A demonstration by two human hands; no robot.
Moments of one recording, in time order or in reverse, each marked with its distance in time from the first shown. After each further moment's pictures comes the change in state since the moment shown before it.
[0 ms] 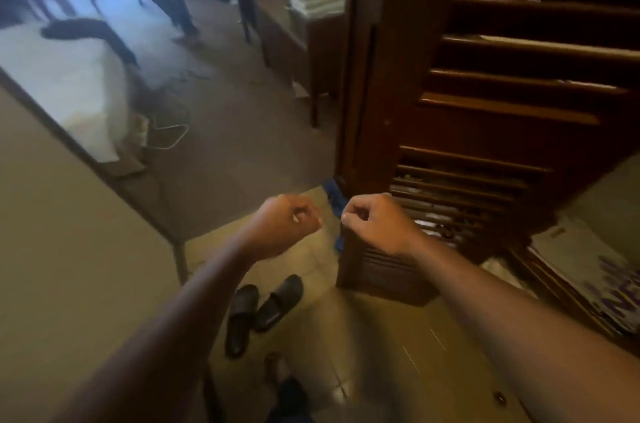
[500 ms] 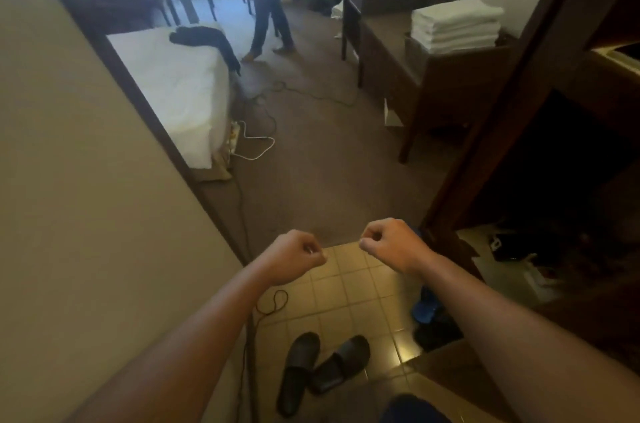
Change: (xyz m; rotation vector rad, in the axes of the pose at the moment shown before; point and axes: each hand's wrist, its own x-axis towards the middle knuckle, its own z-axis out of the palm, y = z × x) left_hand 0.075 -0.206 -0.180 -0.110 0.031 -0.401; right_hand 0.288 -0.108 0.111 -0.048 -0.321 0.006
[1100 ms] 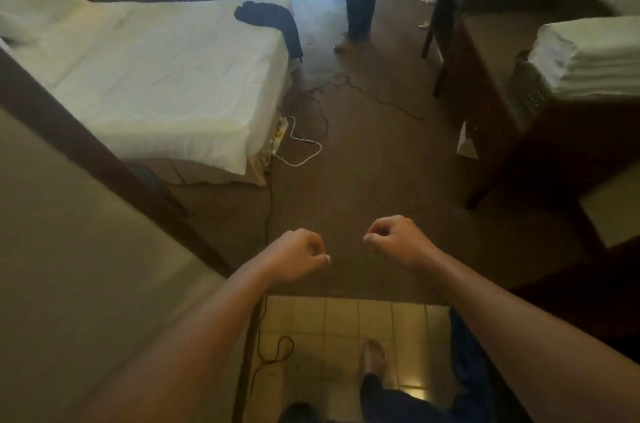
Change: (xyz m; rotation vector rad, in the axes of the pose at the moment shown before) left_hand 0.260 -0.003 -0.161 -0.004 0.062 -0.211; right_hand 0.360 -0.013 -0.096 0.051 -0.261 -0.107
